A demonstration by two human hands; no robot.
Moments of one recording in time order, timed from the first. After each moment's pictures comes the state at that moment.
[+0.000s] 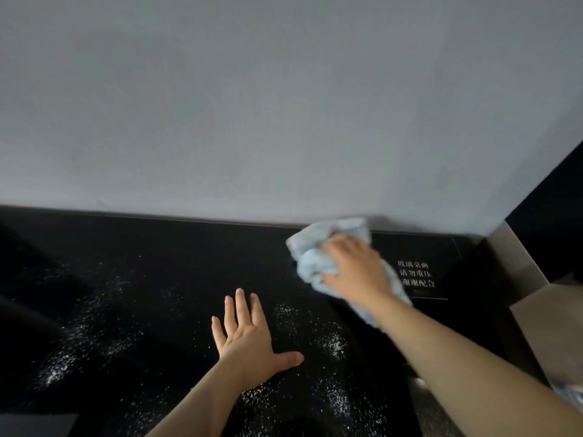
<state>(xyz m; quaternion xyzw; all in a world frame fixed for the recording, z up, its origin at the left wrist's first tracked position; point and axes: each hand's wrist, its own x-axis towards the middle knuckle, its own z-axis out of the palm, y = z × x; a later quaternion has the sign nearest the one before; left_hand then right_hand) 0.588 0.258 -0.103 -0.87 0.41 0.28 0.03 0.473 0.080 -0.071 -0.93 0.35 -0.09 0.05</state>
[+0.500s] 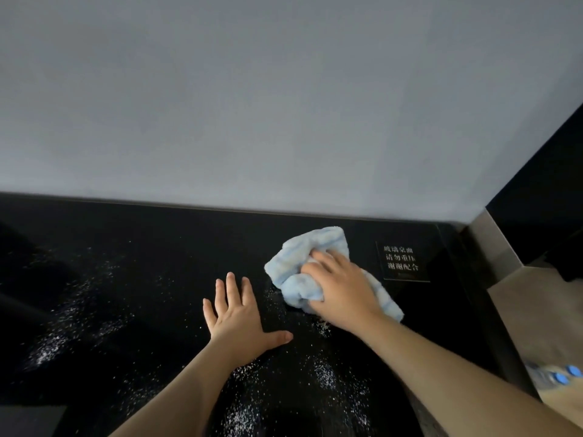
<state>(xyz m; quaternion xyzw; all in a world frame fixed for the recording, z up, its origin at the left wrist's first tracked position) 0.585 0.259 -0.101 -0.88 0.41 0.24 0.00 0.447 0.128 -0.082 -0.96 0.27 -0.12 0.05</state>
